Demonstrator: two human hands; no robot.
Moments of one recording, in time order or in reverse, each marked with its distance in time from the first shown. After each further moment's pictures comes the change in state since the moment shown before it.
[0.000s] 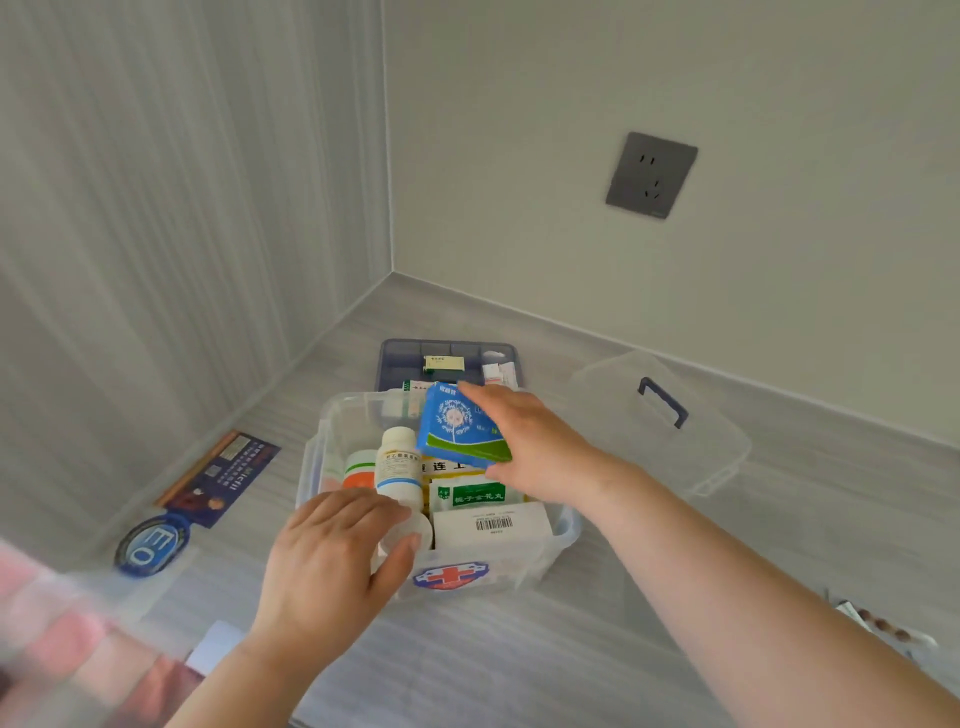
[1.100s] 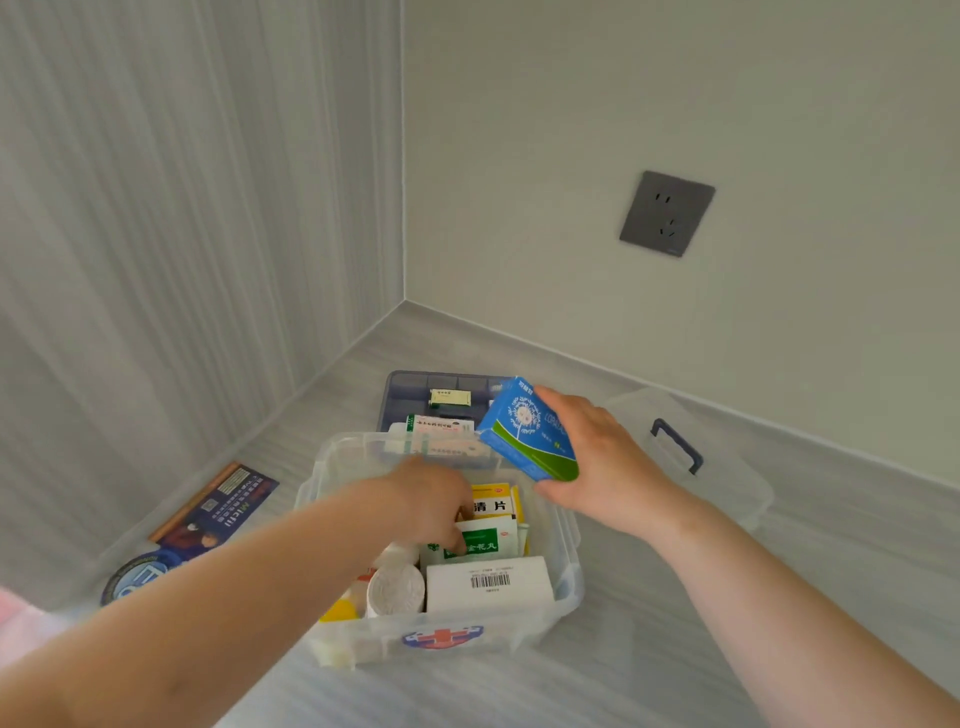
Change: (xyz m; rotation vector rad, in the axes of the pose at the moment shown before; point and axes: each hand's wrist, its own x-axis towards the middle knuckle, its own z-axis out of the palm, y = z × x) left_hand 0.124 0.009 0.042 0.133 -1.018 0.107; right_hand -0.008 0.036 -0.037 0.014 0.117 0.085
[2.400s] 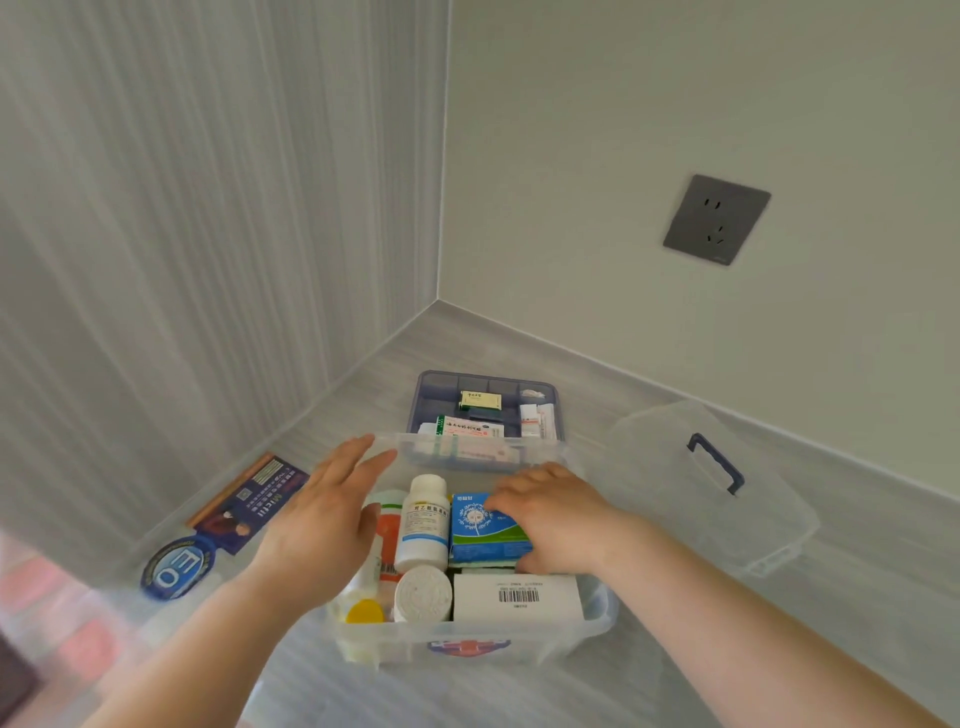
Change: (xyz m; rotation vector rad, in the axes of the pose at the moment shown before) left_hand -0.079 -0.042 0.048 -0.397 0.626 -0.437; right_hand 0.025 -0.021 0.052 -0.477 -0.478 -0.258
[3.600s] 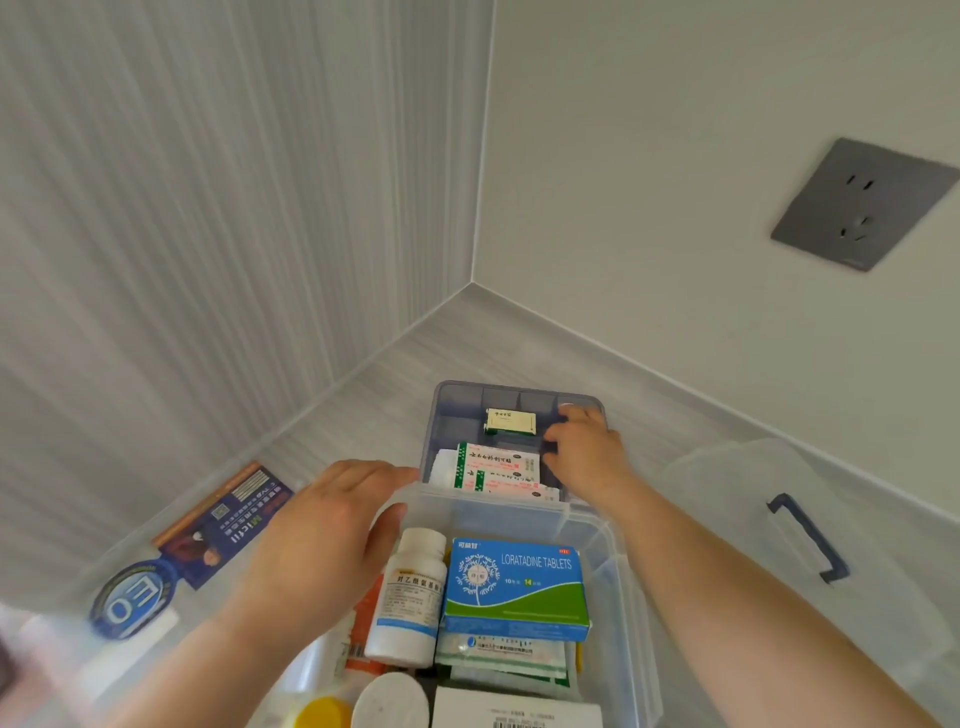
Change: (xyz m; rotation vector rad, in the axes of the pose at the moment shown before) left_hand 0.047 0.016 0.006 0.123 0.187 0.120; right_hand 0.132 0.104 0.017 0.286 0.247 0.367
